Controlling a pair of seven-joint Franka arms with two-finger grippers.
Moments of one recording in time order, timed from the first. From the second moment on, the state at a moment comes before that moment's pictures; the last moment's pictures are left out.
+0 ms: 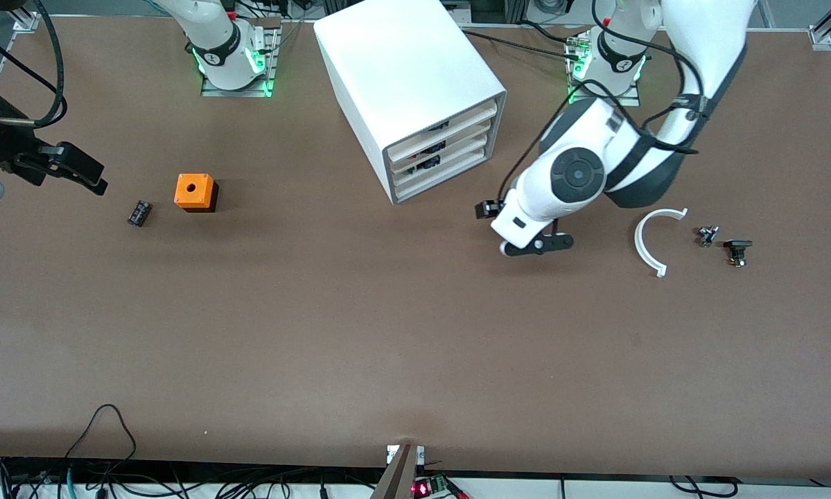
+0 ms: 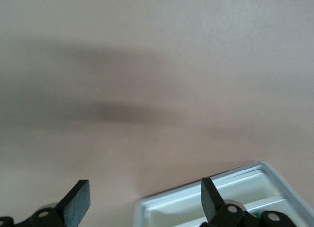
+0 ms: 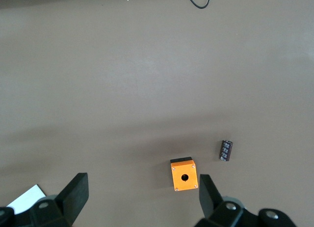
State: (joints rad) left arm 0.12 0.49 -0.70 -1.64 0.12 1.81 -0.71; right arm 0.09 0.10 -0.01 -1.43 -0.03 1.57 0.24
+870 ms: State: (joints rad) left arm 0.01 0.29 -0.27 -1.49 0.06 1.61 -0.05; right arm 0.09 0.10 0.00 -1.43 -0.03 1.57 0.24
